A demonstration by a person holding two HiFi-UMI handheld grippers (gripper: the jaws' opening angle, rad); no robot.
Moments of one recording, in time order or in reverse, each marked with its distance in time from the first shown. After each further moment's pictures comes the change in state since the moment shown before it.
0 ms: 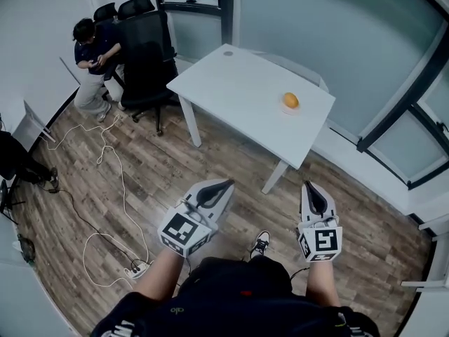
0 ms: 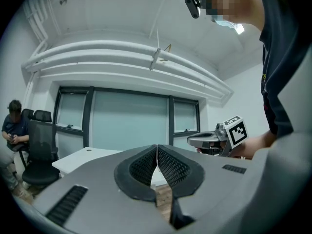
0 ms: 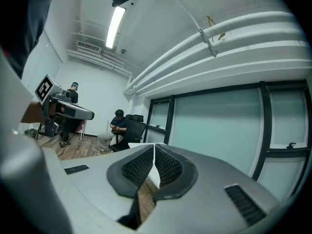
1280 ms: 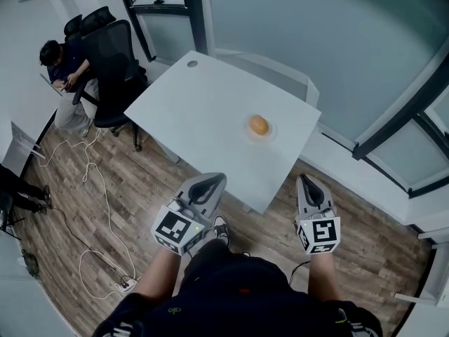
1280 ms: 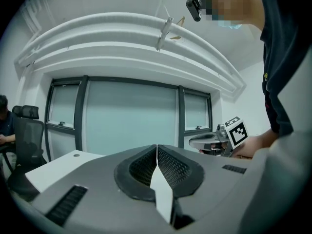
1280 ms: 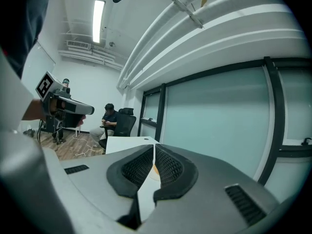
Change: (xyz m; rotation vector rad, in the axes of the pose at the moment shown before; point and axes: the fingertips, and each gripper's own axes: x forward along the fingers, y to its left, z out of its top) left arm 0.339 0.087 0.008 0.006 0.040 0.031; right arm 0.203 -0.281 -0.080 0.041 0.071 0.037
